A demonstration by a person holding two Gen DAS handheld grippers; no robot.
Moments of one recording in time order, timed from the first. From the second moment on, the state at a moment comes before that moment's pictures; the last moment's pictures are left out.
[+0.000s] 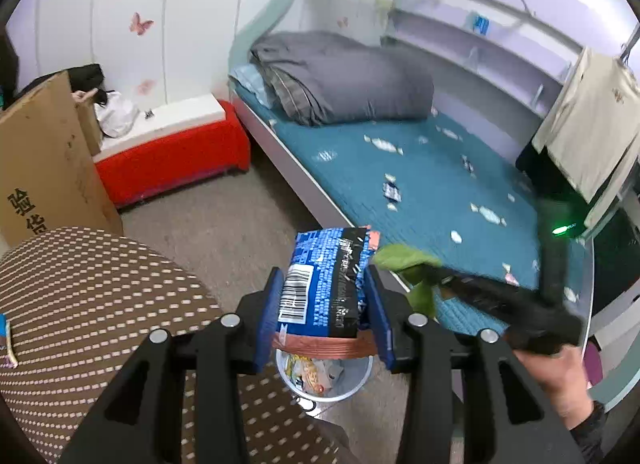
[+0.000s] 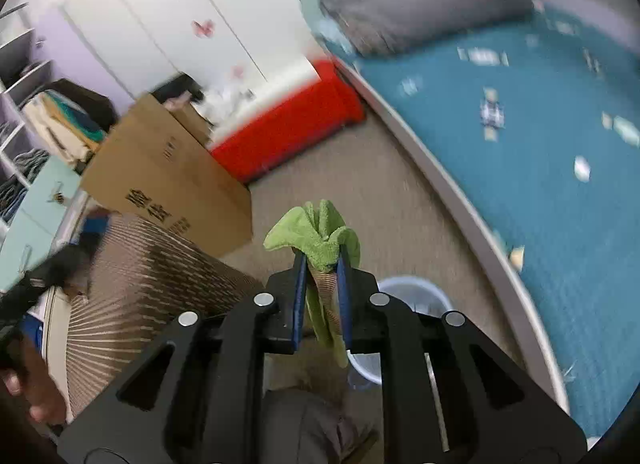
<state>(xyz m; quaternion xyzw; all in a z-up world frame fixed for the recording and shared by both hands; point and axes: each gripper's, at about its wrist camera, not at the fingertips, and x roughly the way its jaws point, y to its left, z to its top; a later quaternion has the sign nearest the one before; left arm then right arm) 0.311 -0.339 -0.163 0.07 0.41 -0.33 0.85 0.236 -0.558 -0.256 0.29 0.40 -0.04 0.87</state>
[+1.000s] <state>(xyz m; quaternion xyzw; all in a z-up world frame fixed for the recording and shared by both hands) 0.334 -0.430 -0.238 0.16 0.48 -0.32 0.81 0.193 -0.616 -0.294 0.38 0.38 -0.14 0.83</state>
